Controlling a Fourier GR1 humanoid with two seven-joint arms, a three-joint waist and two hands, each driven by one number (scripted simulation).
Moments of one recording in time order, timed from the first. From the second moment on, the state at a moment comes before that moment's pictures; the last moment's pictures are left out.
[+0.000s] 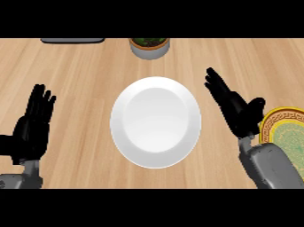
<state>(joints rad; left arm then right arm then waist) -0.06 0.30 -0.07 -1.50 0.38 0.28 -0.11 -0.32 -0.25 0.28 -1.44 -0.23 -0.10 0.10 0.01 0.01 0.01</state>
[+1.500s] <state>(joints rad) -0.25 0.49 -0.10 -1.61 0.24 0.14 0.07 0.02 -0.56 0.02 -1.47 0.26 -0.62 0.12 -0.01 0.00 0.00</state>
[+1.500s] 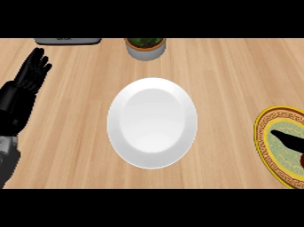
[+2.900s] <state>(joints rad) -0.24 0.43 -0.04 -1.63 0.20 0.07 0.09 0.01 -0.80 0.11 -1.56 0.30 0.10 1.01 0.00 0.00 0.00</state>
